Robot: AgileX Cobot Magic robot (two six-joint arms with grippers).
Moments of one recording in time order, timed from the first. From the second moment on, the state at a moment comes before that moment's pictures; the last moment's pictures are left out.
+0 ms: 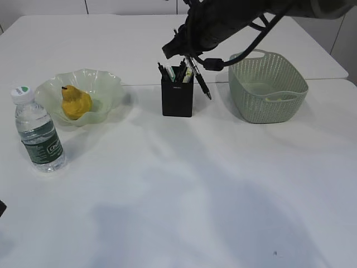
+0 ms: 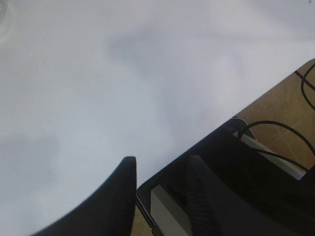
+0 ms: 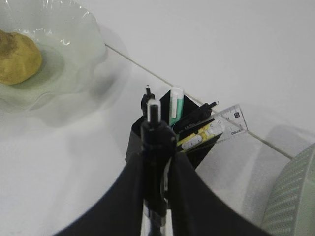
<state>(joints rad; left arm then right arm) -0.51 0.98 -0.81 -0.18 1.03 0.01 0.43 2.02 -1.73 -0.08 0.46 -0.14</state>
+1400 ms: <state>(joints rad) -0.51 0.98 -0.81 -0.18 1.00 0.01 0.37 1.95 -1.39 0.00 -0.39 -0.08</state>
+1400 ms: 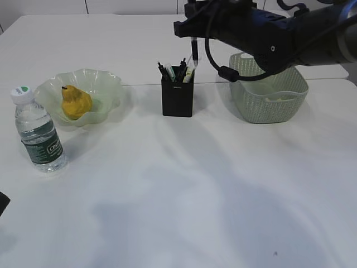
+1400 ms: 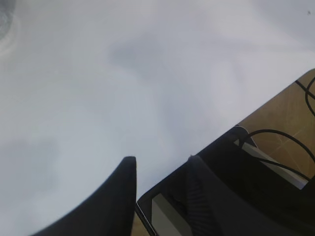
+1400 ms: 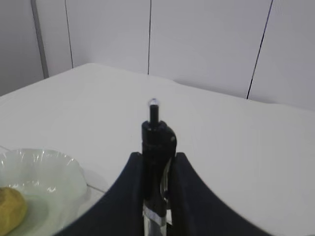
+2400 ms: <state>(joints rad) -0.51 0.98 -0.81 -0.18 0.95 0.01 0.36 2.14 -1.39 0.02 -0.73 -0.06</state>
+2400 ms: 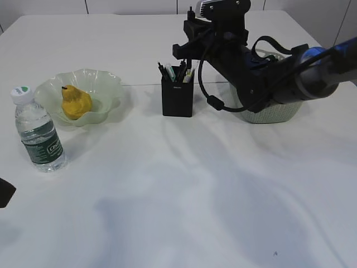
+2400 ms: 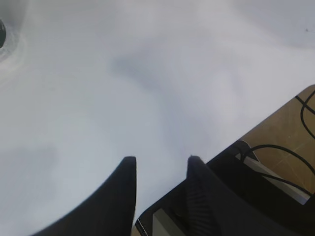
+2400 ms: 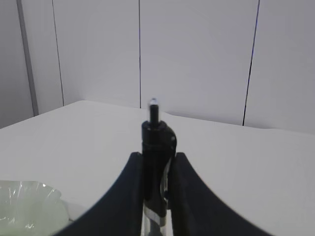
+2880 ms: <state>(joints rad) -0.51 0.98 -0.81 -0.18 0.92 0.01 0.36 2.21 -1.39 0.02 -0.80 -0.06</state>
